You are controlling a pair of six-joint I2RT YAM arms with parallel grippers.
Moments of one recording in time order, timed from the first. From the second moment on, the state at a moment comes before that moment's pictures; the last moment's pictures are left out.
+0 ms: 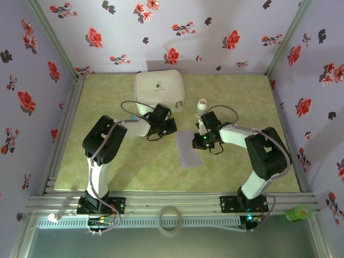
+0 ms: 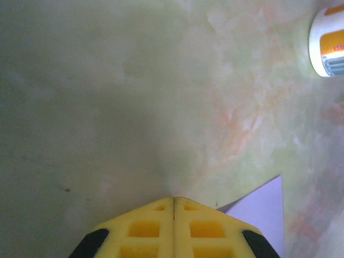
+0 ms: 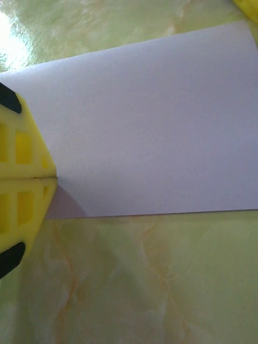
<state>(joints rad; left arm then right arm) -0.67 2.01 1.18 -0.06 0.18 -0.83 0.46 1.67 0.83 -0.37 -0.39 0.42</state>
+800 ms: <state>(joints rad) -0.76 1.56 0.90 -0.01 0.19 -0.87 0.46 1.67 0.83 -0.37 -0.39 0.42</state>
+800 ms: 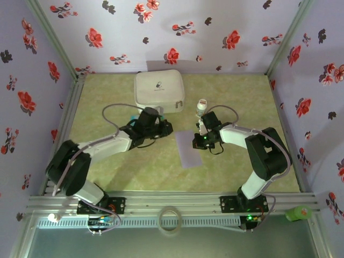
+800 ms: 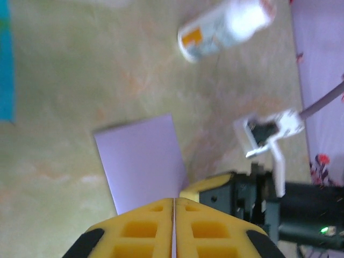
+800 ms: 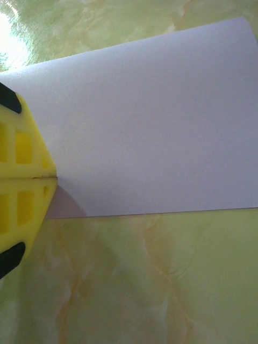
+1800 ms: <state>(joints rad) -0.86 1.81 0.76 0.28 0.31 -0.99 0.46 1.67 0.83 -0.38 -0.39 0.42</state>
